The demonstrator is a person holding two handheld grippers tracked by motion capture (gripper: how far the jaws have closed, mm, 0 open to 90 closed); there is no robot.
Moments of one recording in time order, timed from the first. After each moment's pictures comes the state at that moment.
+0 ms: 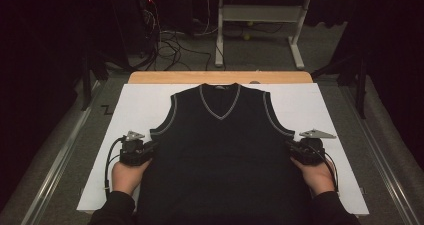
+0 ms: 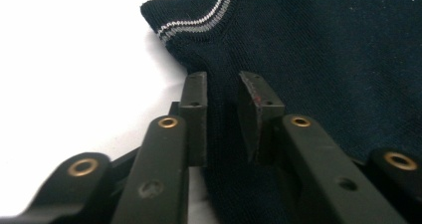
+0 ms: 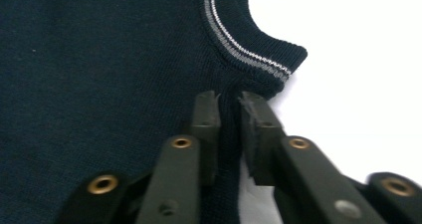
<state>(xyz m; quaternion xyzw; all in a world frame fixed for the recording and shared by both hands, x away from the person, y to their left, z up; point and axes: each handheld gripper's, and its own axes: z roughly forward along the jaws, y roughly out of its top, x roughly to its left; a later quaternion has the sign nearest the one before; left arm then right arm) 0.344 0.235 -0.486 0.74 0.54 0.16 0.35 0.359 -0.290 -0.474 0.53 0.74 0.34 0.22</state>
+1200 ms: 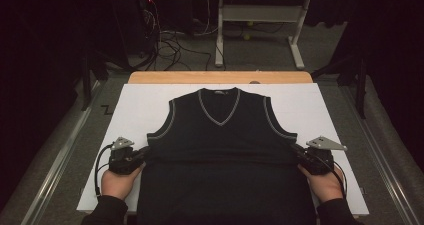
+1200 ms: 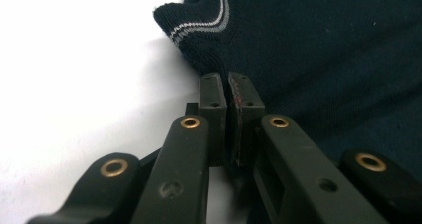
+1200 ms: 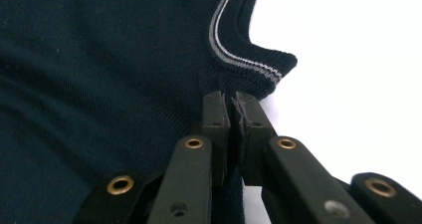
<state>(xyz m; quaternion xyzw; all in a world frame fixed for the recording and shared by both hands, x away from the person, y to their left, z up) 0.311 0.253 -0.474 0.74 0.52 0.15 0.39 0.325 -0.298 -0.462 0.48 0.75 0.37 0.26</state>
